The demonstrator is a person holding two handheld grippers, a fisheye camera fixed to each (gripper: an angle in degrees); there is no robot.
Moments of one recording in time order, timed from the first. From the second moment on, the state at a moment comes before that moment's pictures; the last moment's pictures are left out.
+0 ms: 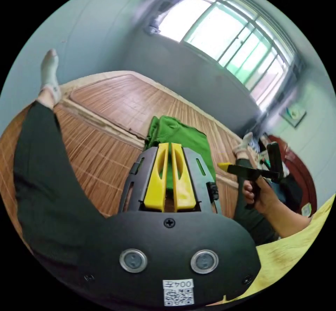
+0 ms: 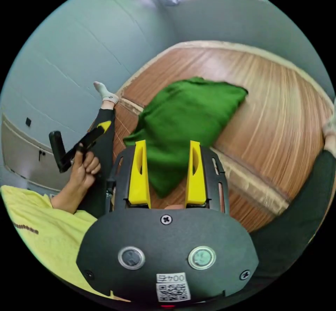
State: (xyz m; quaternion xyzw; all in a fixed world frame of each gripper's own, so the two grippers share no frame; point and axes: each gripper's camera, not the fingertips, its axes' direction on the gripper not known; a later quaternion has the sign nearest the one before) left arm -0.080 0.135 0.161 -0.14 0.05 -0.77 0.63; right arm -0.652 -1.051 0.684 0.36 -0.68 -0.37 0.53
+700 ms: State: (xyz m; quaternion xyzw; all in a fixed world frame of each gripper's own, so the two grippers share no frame) left arm -0.061 0.090 0.298 -0.30 0.13 -0.64 0.69; right arm -0.725 -1.073 0.766 0.17 -0.75 -0.40 0.50
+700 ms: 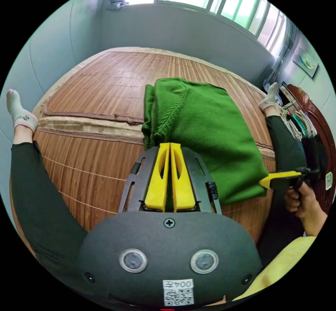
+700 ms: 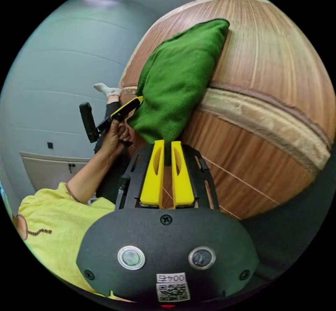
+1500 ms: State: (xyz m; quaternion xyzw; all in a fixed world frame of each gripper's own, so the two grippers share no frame) left arm -0.052 0.101 0.214 -0.26 0.20 -0.71 0.62; right arm -0.749 -0.995 0.729 0.42 -0.54 -0.38 0.63
